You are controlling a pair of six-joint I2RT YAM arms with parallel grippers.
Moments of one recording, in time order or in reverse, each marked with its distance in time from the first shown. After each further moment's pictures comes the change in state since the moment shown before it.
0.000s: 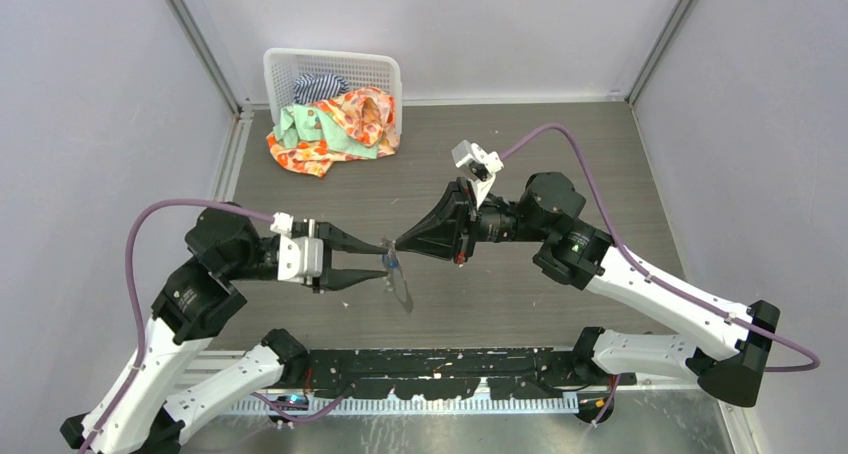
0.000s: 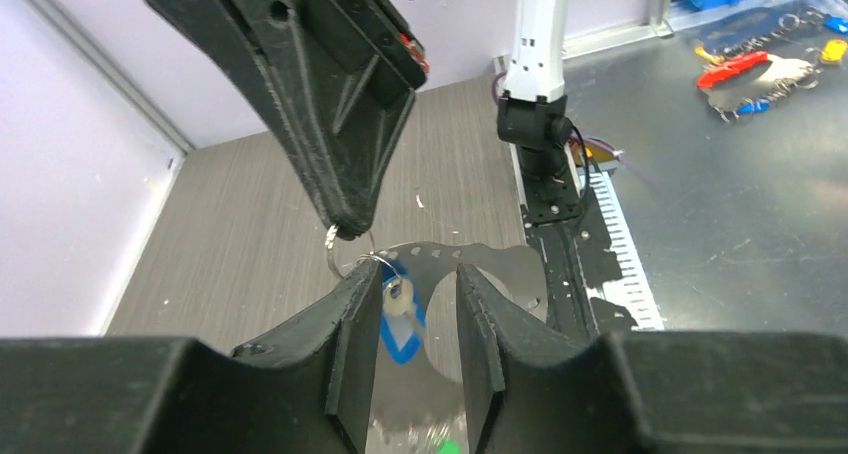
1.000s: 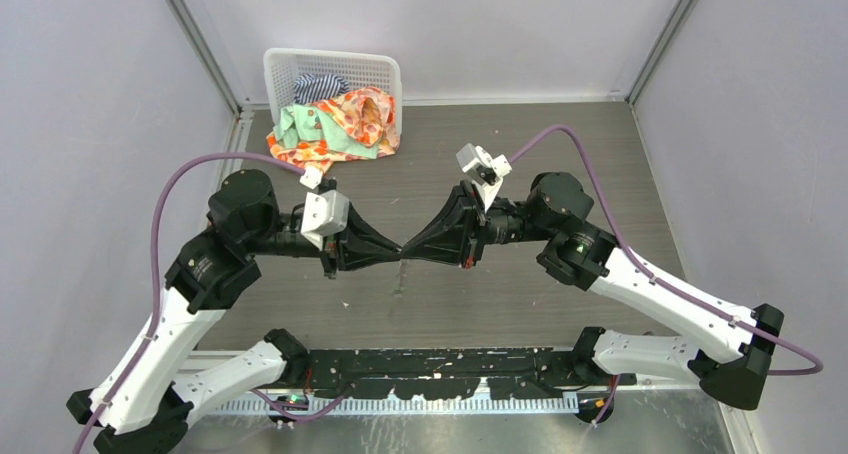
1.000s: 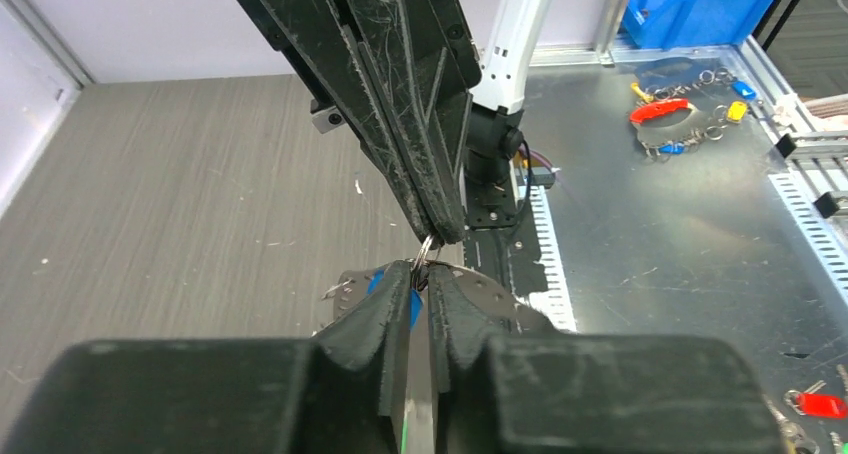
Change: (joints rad) left arm 0.000 0.153 0.147 -0.069 0.005 -0.182; right arm -0.003 -0.021 -0.007 0.032 -0.091 0.012
